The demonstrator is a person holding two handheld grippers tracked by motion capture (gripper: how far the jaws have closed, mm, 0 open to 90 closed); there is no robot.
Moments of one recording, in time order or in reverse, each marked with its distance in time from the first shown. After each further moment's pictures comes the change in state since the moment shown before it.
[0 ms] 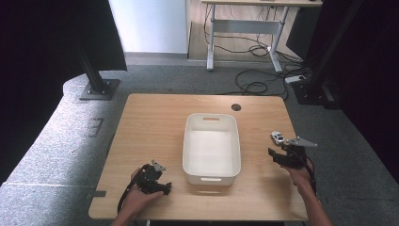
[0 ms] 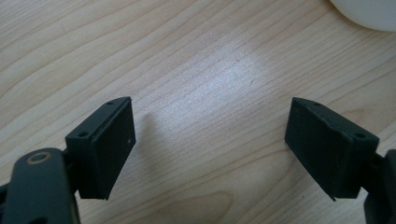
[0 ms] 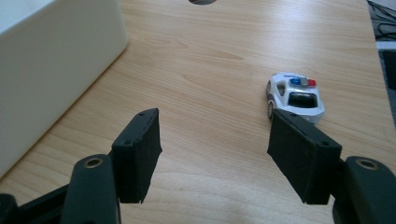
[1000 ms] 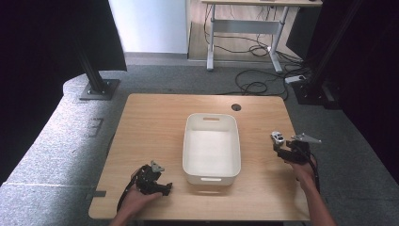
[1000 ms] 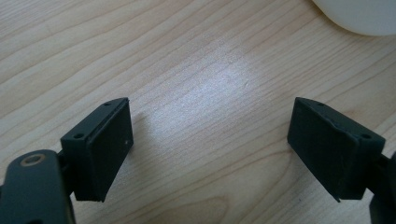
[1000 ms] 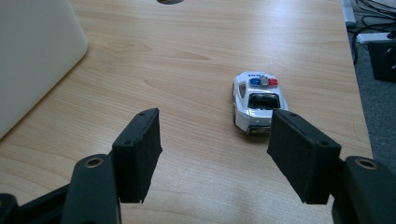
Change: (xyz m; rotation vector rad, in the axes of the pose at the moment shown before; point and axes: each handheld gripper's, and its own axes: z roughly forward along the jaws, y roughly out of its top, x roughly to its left) left arm 0.003 -0.005 0.003 -0.041 -0.051 -0.008; right arm -0.029 -0.001 0.015 -0.003 -0.038 0.047
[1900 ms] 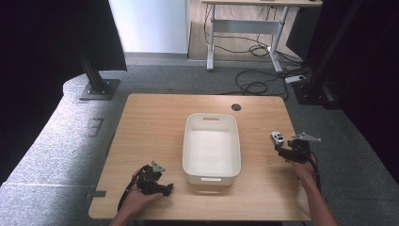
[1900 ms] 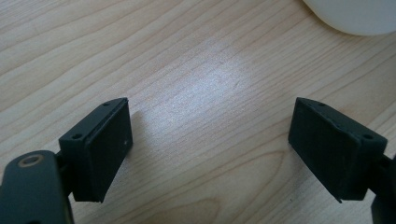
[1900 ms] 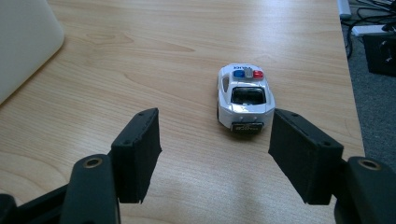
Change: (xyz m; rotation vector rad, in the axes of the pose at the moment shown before) left arm -0.002 0.000 0.001 0.002 -0.020 0.004; right arm -0.011 -0.002 0.012 0.026 -0.018 0.004
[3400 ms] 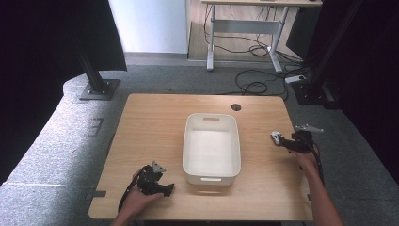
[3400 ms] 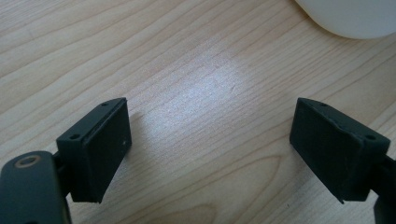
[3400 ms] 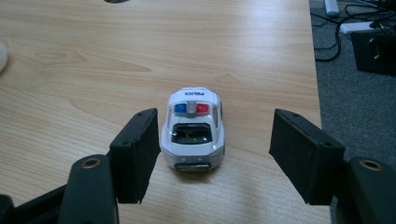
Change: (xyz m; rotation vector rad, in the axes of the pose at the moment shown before) left arm -0.001 0.000 0.002 -0.014 -0.005 0.005; right arm -0.035 0.018 0.026 0.013 -0.029 0.024
